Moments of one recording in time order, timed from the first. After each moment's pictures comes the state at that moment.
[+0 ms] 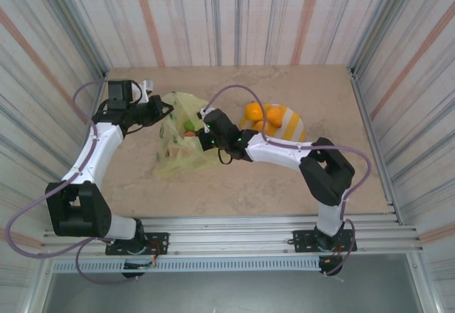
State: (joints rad) left arm -0.04 1.40 1.16 -0.49 0.61 -0.50; right arm 0.91 1.87 1.30 -0.03 0.05 0.44
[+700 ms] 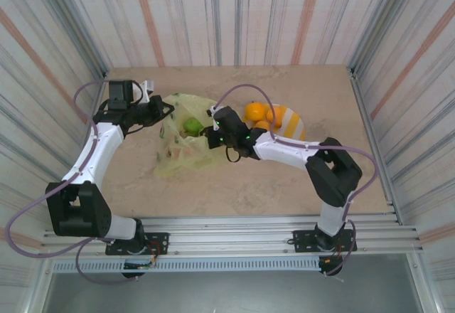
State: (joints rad) left arm -0.05 1.40 1.16 -0.49 0.61 -0.50; right arm 0.85 1.79 1.21 -0.03 -0.01 0.46
